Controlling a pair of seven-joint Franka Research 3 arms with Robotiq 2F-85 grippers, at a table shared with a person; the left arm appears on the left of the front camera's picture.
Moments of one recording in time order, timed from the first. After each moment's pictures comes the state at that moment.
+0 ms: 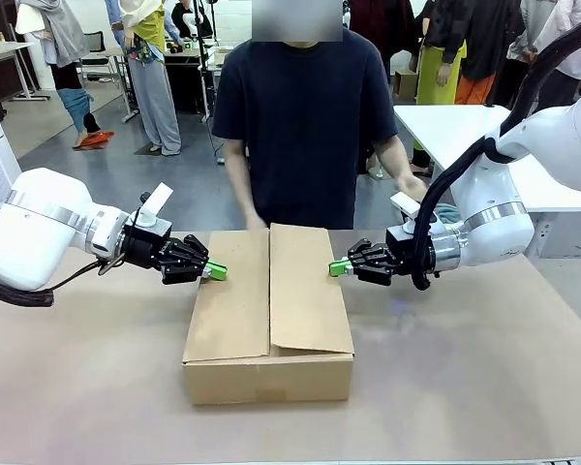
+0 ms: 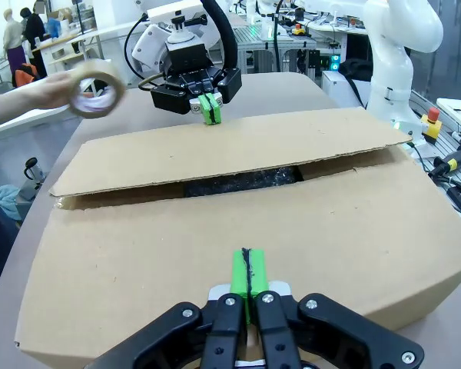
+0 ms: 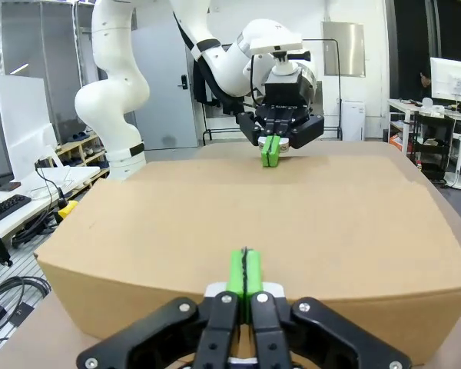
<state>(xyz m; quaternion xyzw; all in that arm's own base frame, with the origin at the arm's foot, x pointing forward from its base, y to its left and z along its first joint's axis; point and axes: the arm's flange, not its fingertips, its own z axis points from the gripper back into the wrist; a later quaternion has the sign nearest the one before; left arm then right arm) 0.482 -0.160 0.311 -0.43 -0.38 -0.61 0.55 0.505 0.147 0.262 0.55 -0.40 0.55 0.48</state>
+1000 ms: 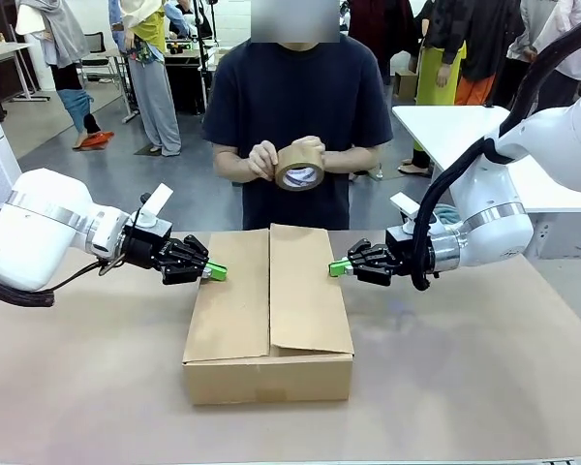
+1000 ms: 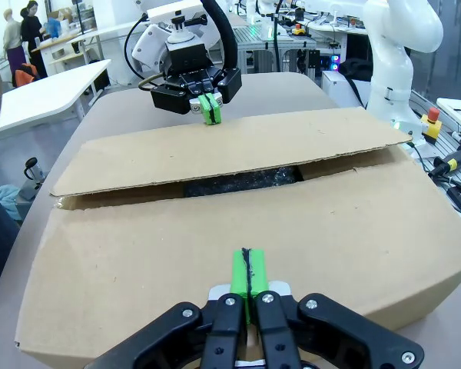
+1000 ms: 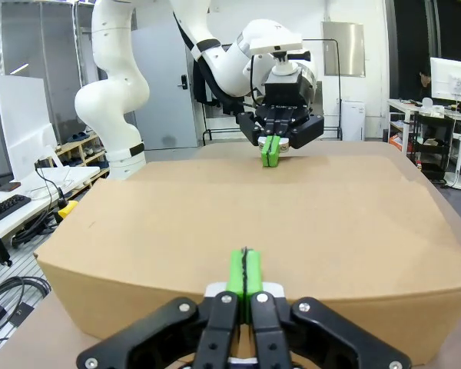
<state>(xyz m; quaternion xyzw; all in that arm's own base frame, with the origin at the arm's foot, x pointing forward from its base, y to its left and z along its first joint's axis) 0.482 -0.160 0.311 -0.43 -0.38 -0.61 0.55 0.505 0.147 0.262 0.55 -0.40 0.55 0.48</state>
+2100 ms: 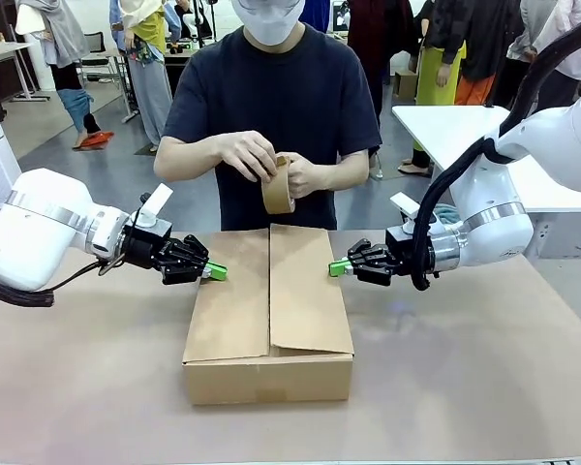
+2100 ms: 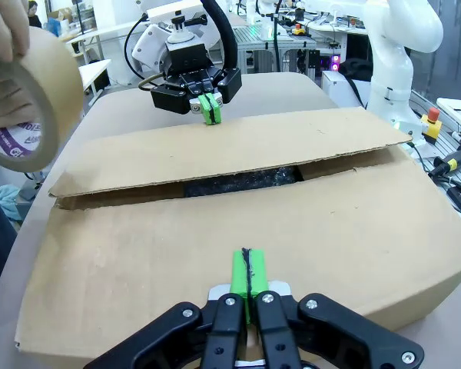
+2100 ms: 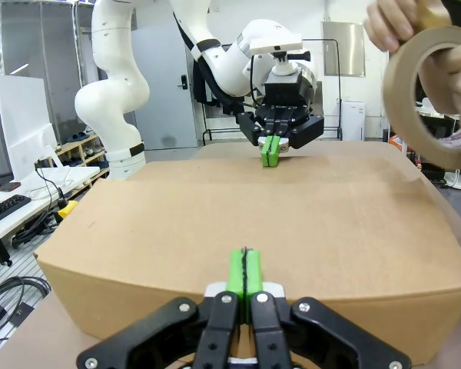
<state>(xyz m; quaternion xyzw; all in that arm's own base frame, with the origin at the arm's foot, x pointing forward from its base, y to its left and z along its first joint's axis) 0.482 -0.160 0.311 -0.43 -0.38 -0.61 0.55 0.505 0.147 0.262 0.55 -0.40 0.55 0.48</state>
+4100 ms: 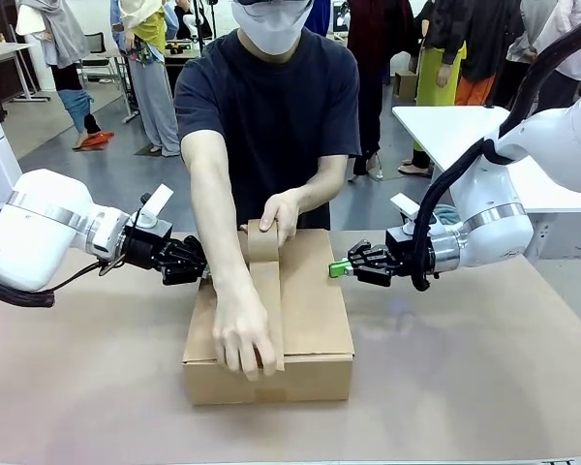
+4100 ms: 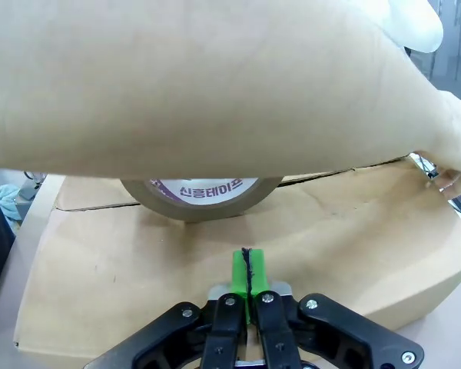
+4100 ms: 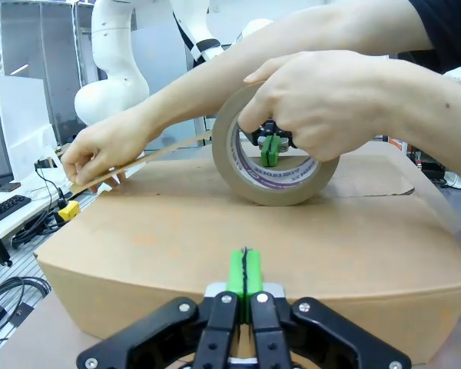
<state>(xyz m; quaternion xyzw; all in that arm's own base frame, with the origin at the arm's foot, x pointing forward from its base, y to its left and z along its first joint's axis) 0.481 -0.160 0.311 -0.43 -0.38 -0.61 0.55 0.505 0.147 0.261 0.55 -0.40 0.55 0.48</state>
